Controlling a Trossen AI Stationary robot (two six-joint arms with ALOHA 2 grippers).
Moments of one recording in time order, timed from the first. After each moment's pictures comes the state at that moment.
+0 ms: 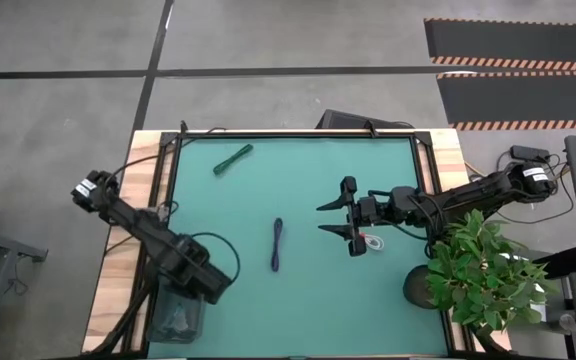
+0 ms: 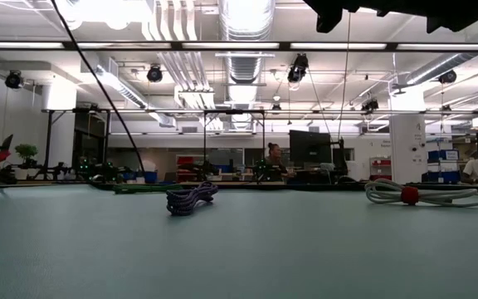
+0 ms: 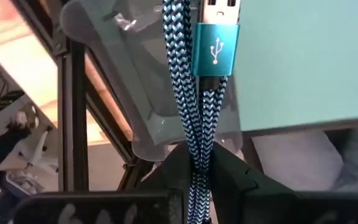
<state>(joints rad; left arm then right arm) -0.61 1.53 1.44 -1.45 0.39 -1.91 0.13 1.24 0.59 0.78 0.00 -0.11</state>
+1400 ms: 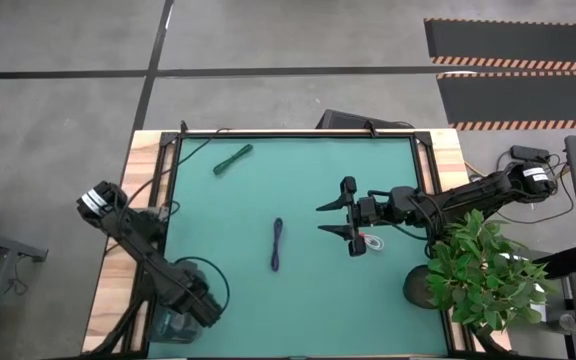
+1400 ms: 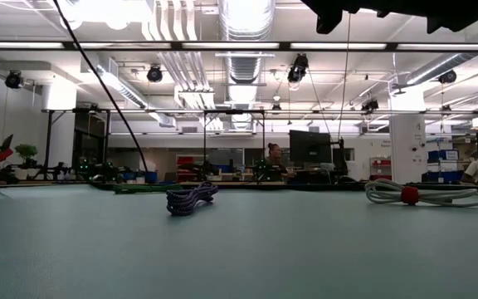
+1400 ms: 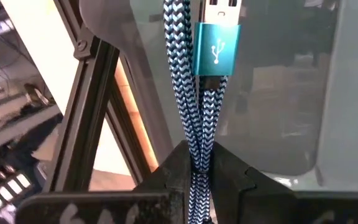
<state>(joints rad) -0.78 1.64 1.20 -1.32 0.41 -2.10 0.13 1.24 0.59 0.77 0.00 -0.11</state>
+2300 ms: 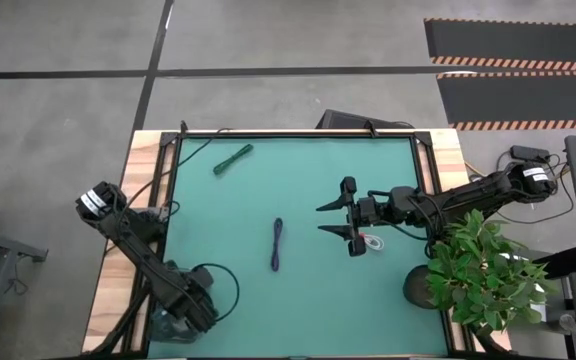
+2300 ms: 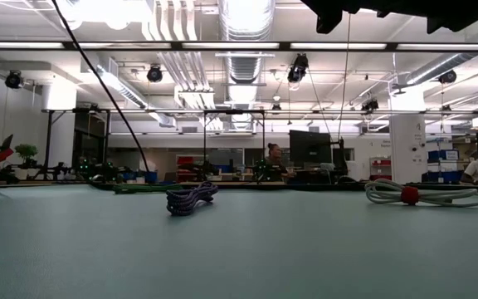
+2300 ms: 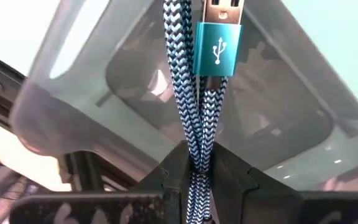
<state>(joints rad) -0.82 1.64 1.17 -1.22 0.25 -1.48 0.13 1.24 0.59 0.77 0.00 -0.12</state>
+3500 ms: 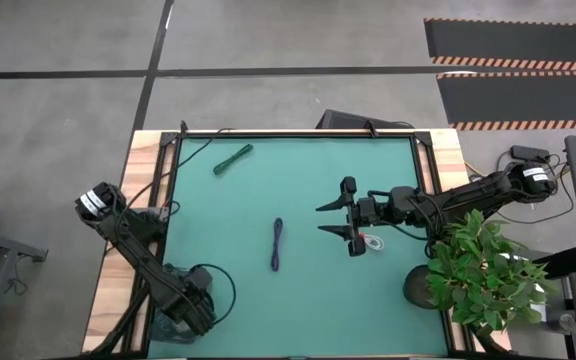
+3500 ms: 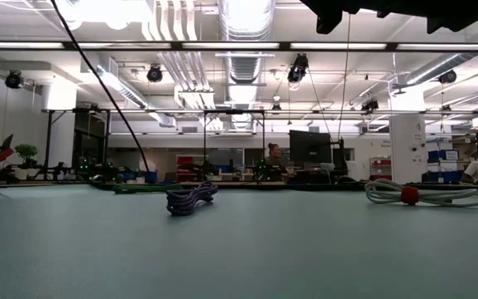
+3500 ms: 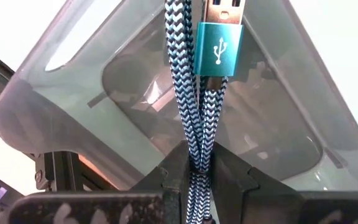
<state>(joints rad) -0.84 1.64 1.15 -1.18 0.18 -1.62 0.13 1.24 0.60 0.76 0.00 -0.12</state>
